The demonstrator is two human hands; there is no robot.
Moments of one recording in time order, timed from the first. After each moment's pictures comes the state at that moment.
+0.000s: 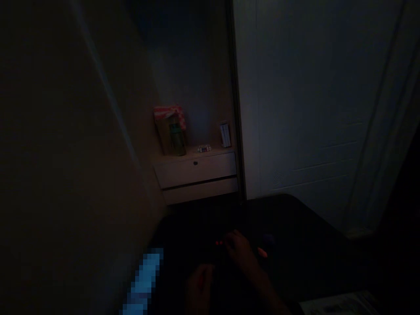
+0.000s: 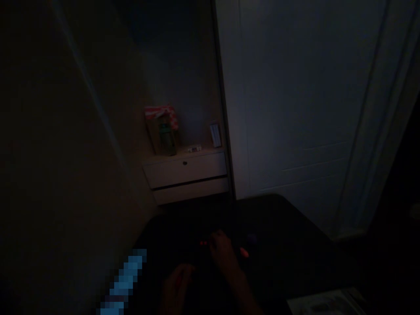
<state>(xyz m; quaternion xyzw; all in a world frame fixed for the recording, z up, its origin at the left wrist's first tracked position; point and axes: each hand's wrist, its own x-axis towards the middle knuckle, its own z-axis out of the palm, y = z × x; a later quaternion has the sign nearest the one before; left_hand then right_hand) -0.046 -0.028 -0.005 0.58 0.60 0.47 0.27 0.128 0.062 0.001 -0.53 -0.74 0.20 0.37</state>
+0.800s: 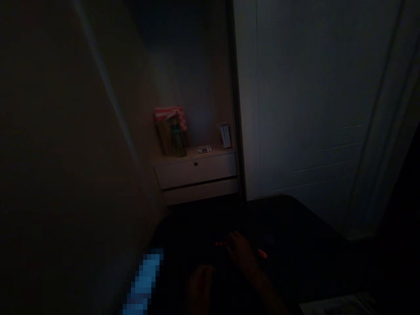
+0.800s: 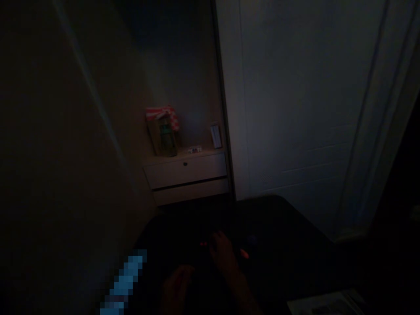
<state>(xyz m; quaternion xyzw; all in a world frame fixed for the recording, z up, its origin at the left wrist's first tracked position) -0.045 -0.031 -0.002 0.58 0.60 0.48 0.26 0.128 0.062 -0.006 -0.54 -0.73 0.19 0.38</state>
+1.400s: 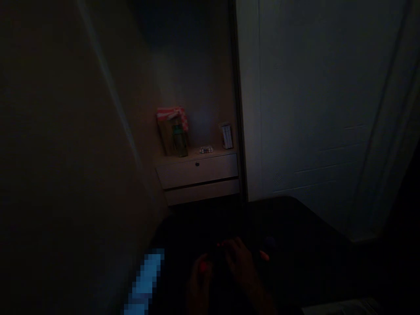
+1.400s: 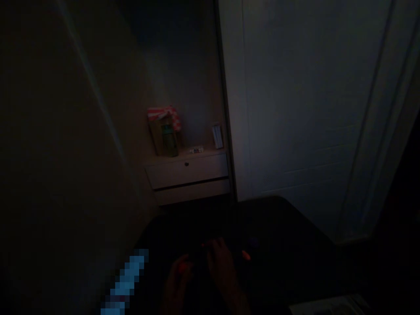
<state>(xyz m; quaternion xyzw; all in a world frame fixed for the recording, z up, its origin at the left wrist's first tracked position) -0.053 -0.021 -0.014 0.52 0.60 0.51 0.32 0.116 0.036 -0.013 -0.51 -0.70 0.20 0.47</state>
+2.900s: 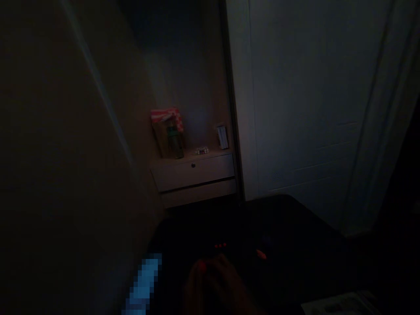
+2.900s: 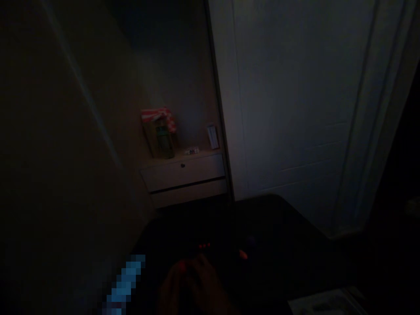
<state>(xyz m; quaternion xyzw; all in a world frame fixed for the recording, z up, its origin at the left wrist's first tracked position) -0.061 -0.017 -0.020 0.49 0.62 0.52 0.33 0.092 -0.009 -0.004 -0.38 -0.72 0.38 0.44</state>
